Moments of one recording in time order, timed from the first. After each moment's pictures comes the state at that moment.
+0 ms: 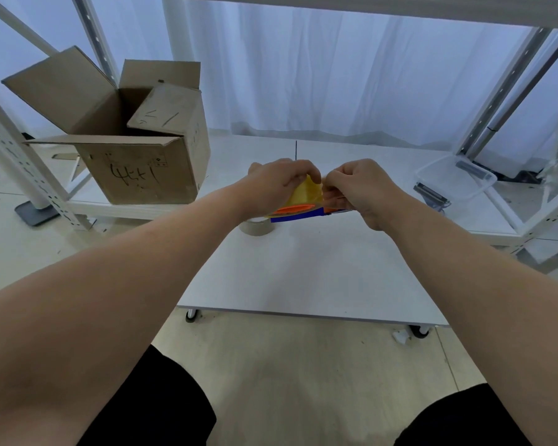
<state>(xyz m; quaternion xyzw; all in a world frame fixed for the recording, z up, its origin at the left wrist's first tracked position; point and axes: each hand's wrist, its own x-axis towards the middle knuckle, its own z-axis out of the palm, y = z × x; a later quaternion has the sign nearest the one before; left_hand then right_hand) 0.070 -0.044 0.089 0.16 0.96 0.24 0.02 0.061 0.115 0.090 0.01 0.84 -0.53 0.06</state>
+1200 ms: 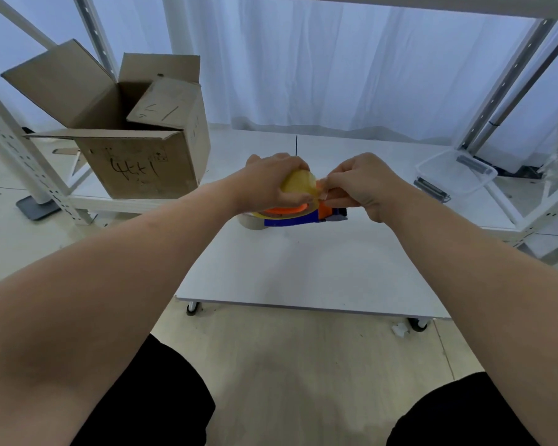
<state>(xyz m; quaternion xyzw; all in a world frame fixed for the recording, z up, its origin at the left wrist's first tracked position) 0.070 -0.053 0.084 0.20 0.96 0.18 0.00 0.059 0.121 0.092 0.02 0.84 -0.53 0.09</state>
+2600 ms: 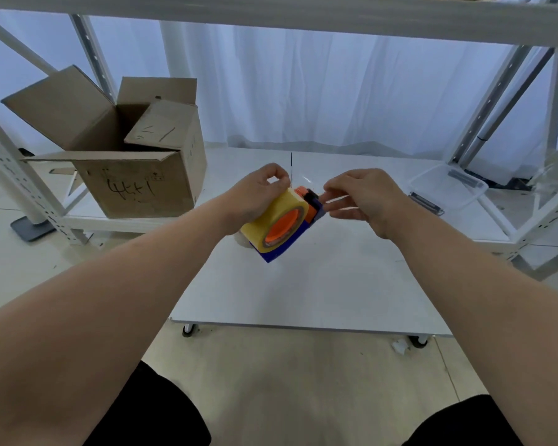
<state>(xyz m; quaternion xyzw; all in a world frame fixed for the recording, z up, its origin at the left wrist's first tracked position) 0.063 -0.056 0.082 0.03 0.87 0.49 0.05 0.059 0.134 0.097 0.01 0.79 -0.61 0.08</state>
